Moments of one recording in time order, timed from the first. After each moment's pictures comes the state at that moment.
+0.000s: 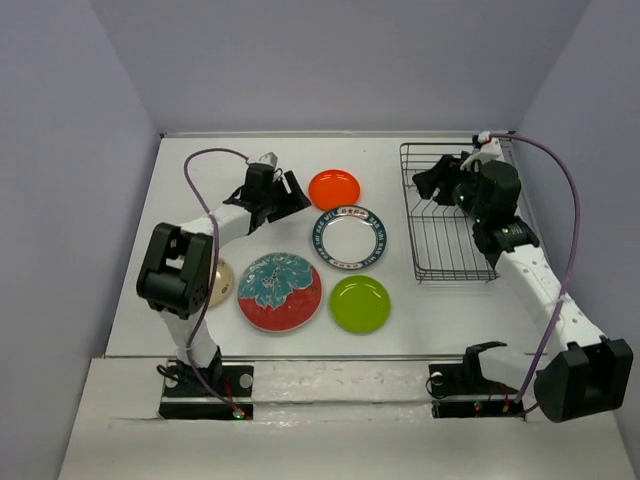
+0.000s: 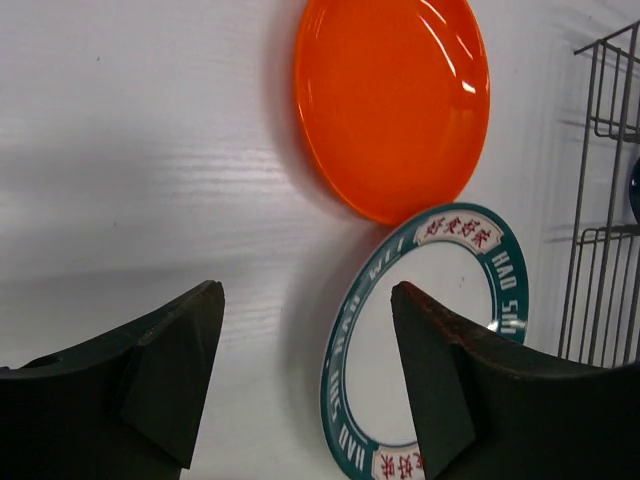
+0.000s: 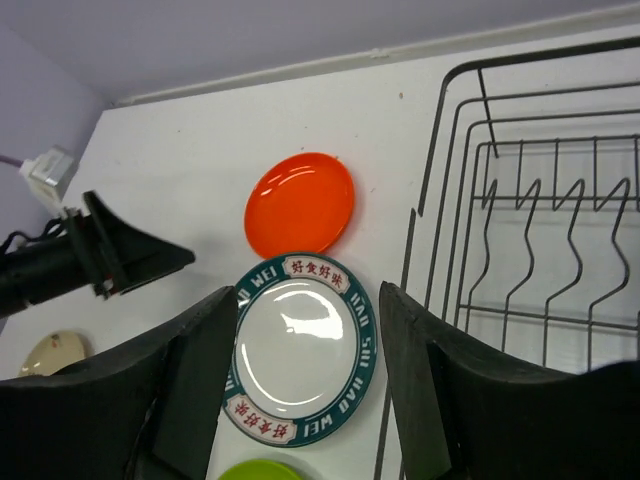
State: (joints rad) left arm -0.34 1.75 1.07 0.04 0.16 -0.66; right arm 0.17 1.15 0.99 -0.05 -0.15 0.40
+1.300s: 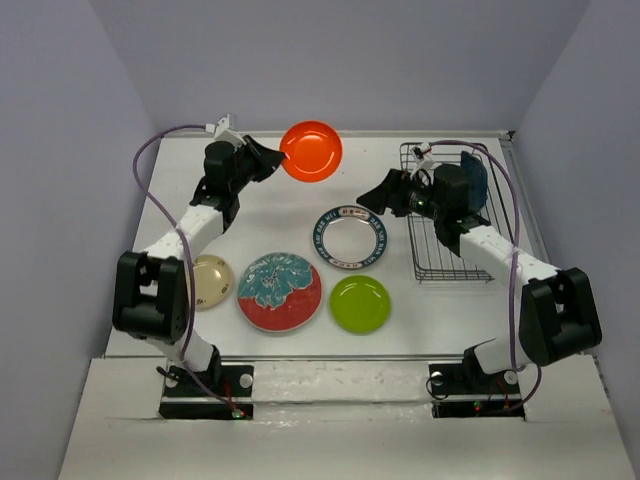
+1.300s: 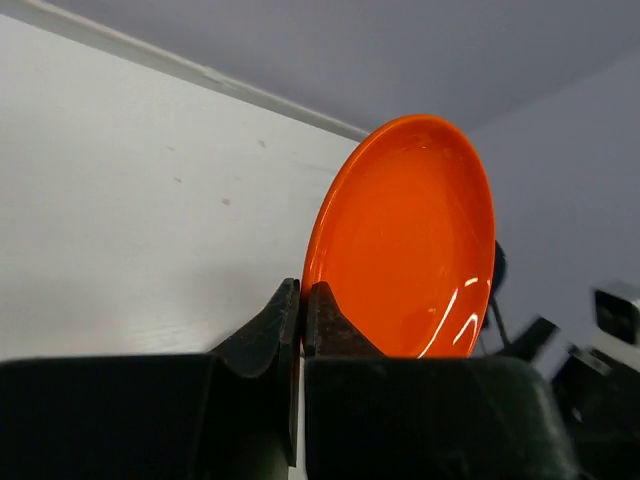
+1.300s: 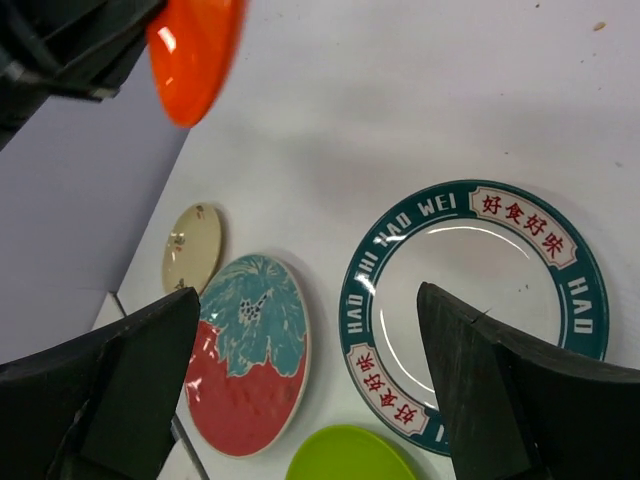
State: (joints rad) left arm -0.19 1.64 1.13 0.32 0.25 -0.77; right arm 0.31 1.43 0.92 0.26 -0.55 0.58
